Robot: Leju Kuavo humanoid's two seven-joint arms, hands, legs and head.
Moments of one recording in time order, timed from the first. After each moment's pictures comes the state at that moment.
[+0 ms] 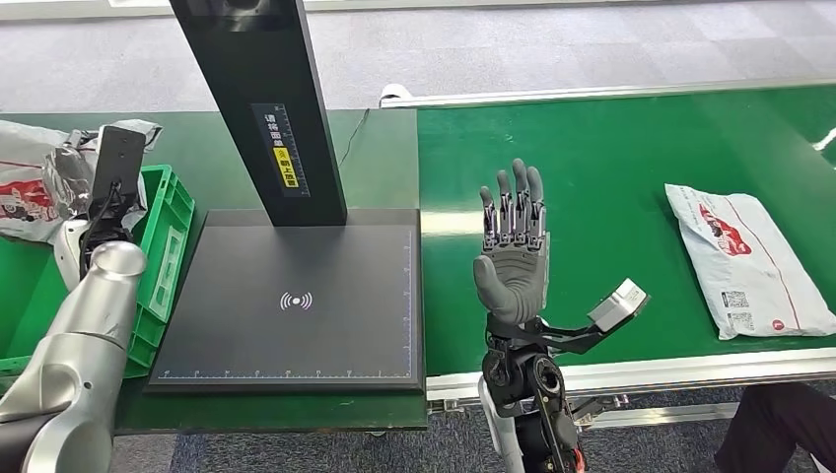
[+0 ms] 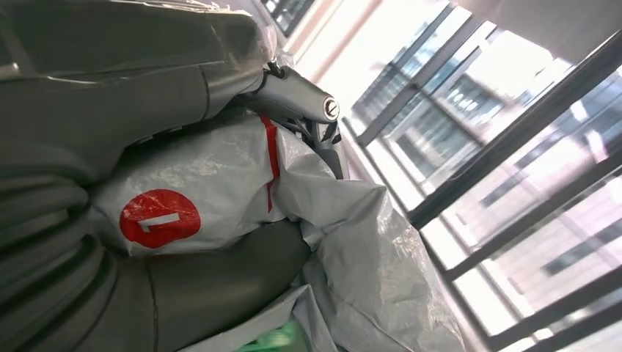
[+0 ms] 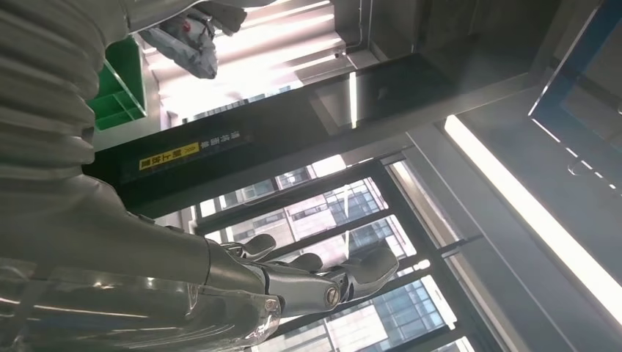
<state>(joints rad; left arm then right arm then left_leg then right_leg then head) -0.91 0.10 0.09 -0.48 -0.76 0.54 -0.19 -0.22 0.30 0.10 -1.14 -0.33 0.34 -0.66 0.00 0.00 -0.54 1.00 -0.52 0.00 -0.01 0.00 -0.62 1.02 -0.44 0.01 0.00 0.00</state>
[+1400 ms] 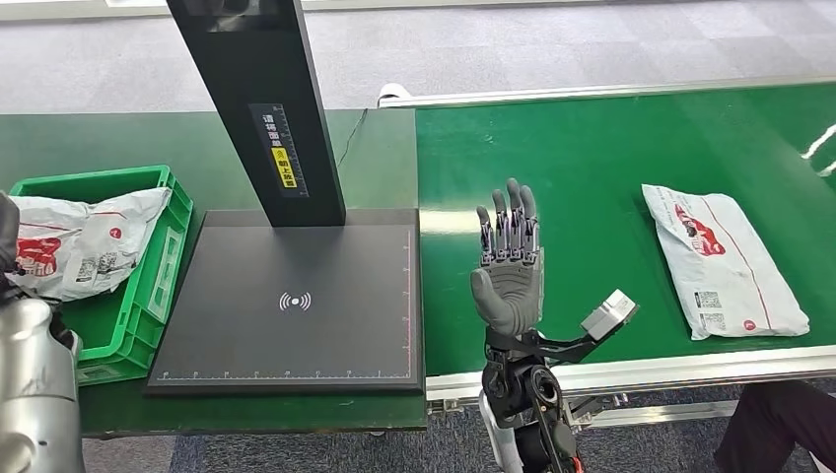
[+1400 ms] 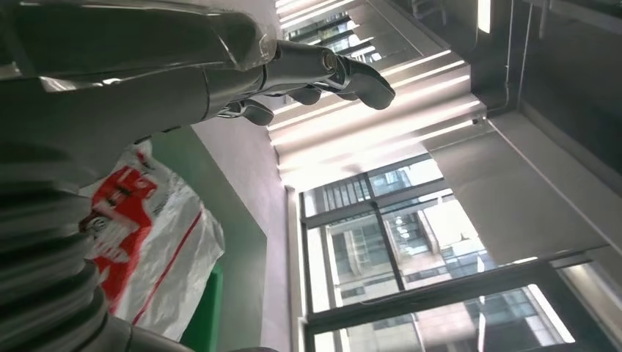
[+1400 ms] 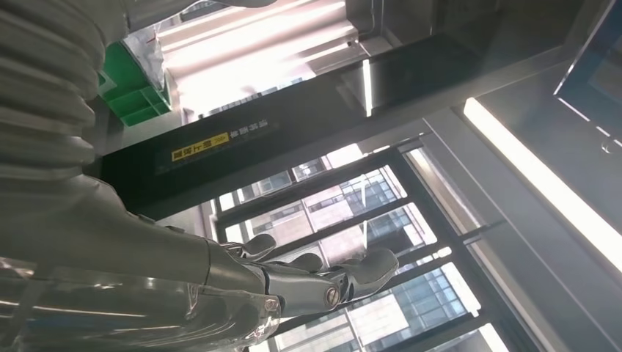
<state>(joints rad) -0.63 0.13 0.38 -0.81 -0.28 0.64 -0.70 -0.19 0.29 0.09 -1.10 -0.33 0.34 -0.68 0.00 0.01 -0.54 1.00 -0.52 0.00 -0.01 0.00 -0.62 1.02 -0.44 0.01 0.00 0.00</state>
